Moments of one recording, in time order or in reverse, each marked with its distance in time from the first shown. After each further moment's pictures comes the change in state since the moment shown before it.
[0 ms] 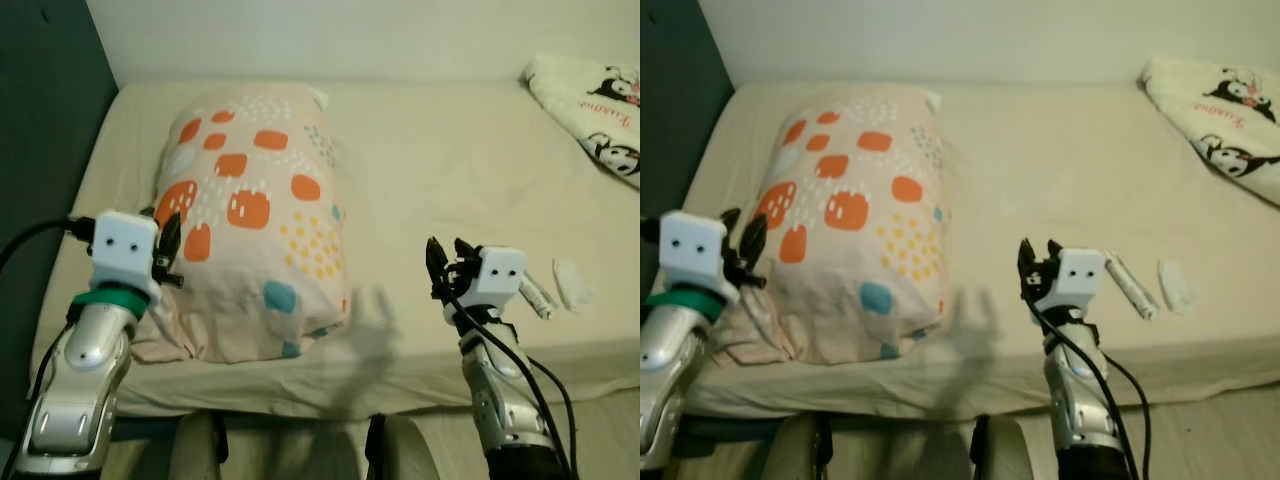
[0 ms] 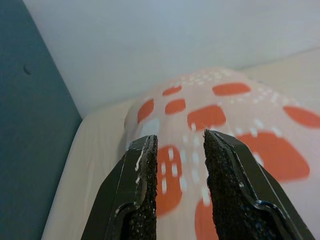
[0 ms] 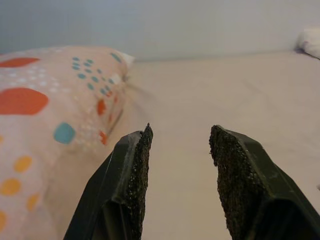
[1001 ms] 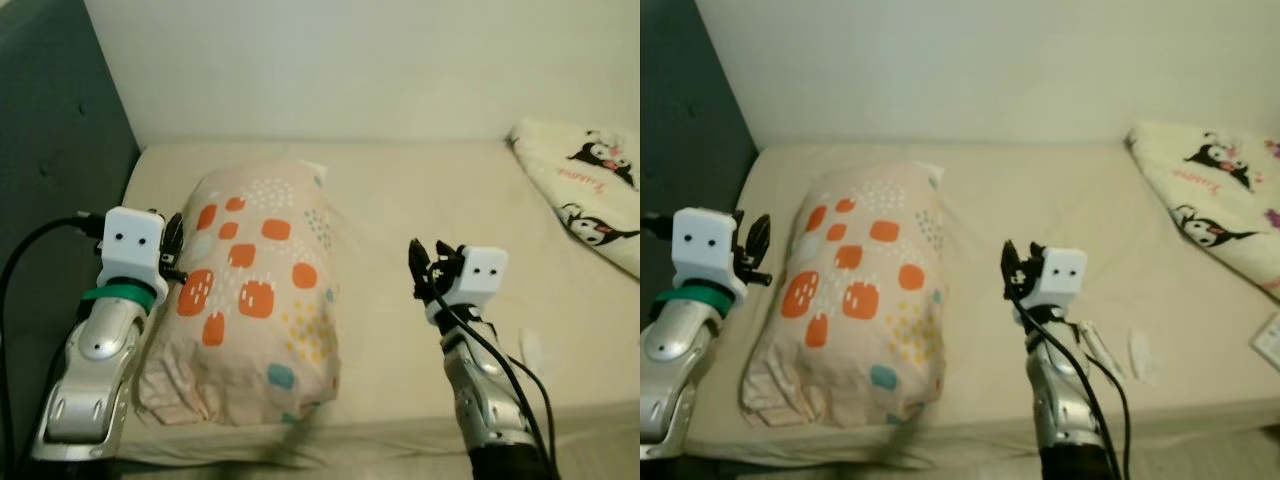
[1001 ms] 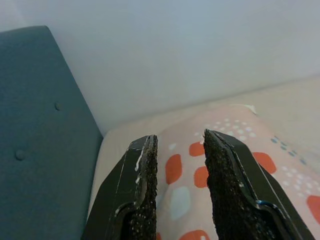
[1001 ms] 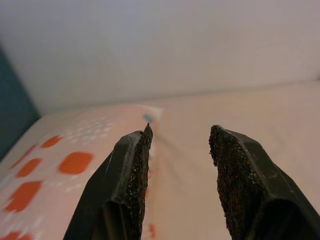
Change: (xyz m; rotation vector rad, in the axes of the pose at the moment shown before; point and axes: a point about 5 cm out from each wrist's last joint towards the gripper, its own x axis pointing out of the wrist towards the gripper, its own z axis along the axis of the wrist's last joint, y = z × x) left arm 0.005 -0.005 -0.014 0.025 0.079 0.046; right arm 0.003 0.026 -0.006 0.091 0.032 0.064
